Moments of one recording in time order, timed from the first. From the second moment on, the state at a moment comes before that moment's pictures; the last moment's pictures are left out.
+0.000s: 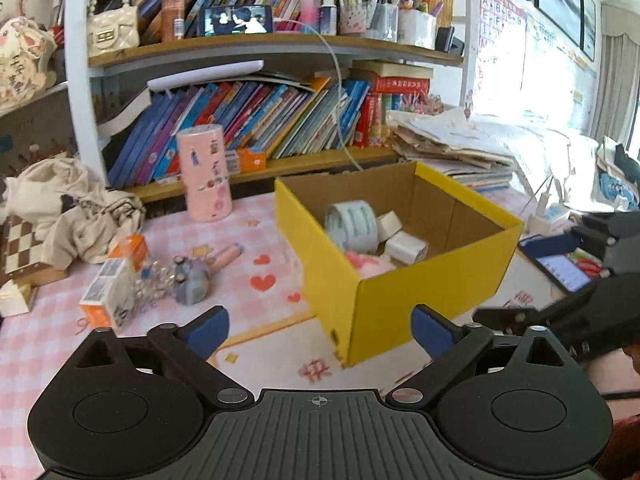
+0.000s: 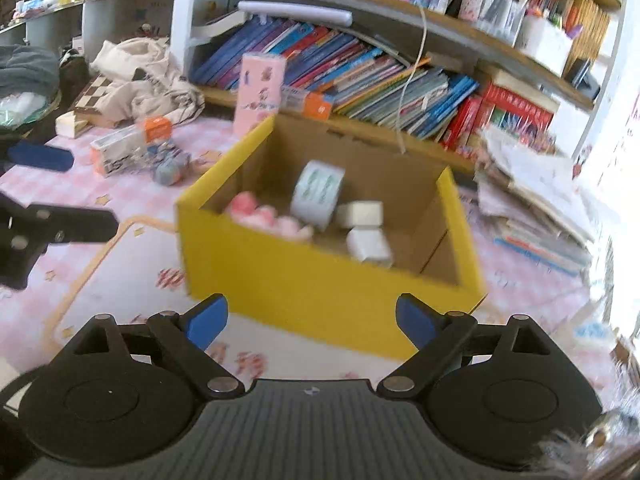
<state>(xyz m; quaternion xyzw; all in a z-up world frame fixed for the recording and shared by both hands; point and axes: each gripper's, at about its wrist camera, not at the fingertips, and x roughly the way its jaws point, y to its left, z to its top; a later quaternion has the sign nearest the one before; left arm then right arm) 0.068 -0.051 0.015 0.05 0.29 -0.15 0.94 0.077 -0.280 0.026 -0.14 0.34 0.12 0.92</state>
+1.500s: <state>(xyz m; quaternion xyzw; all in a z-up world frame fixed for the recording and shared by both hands) 0.019 0.082 -0.005 -0.02 0.33 -0.05 0.94 0.050 -0.115 0.009 -0.20 0.33 0.25 0.89</state>
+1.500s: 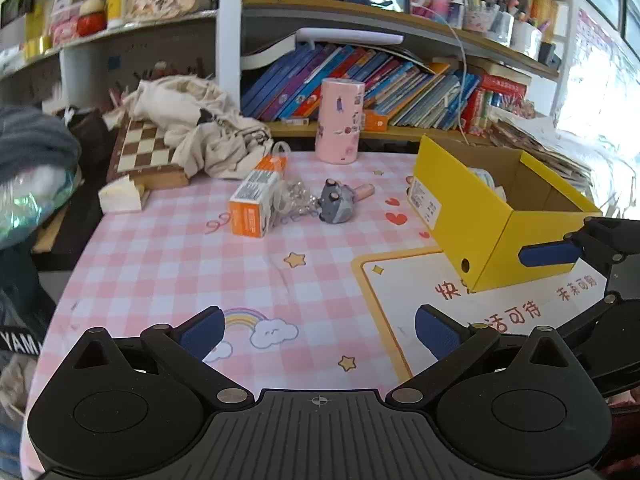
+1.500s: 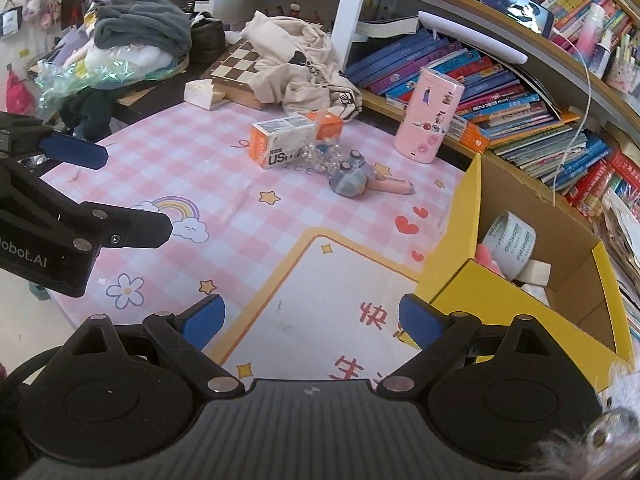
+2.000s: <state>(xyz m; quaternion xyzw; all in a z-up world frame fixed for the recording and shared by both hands) 0.020 0.089 -0.021 -0.07 0.36 -0.12 0.92 0.055 -0.106 0.004 -0.20 0.34 0.26 0.88</state>
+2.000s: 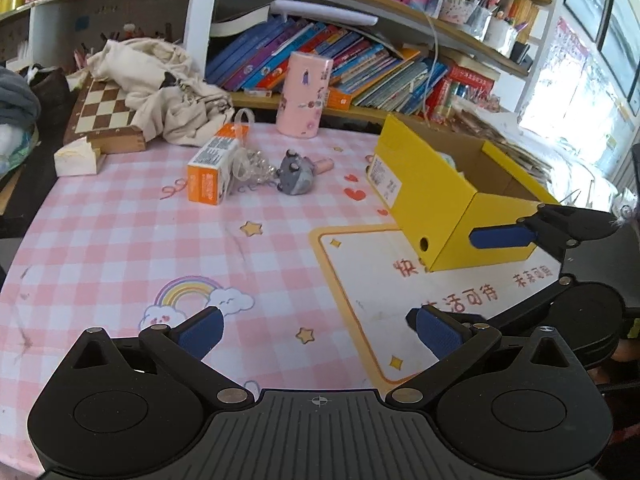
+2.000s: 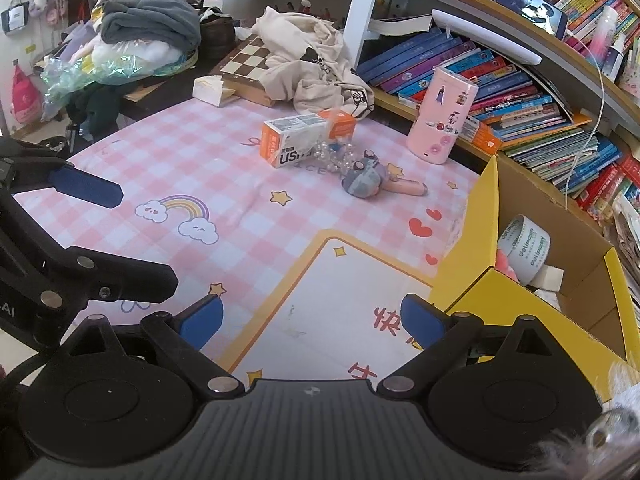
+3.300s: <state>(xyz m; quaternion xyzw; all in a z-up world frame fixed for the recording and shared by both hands) 0.112 0.108 -0.015 -0.01 0.33 -0.01 0.95 0.160 -0.087 -0.004 -0.14 0.34 0.22 0.91</state>
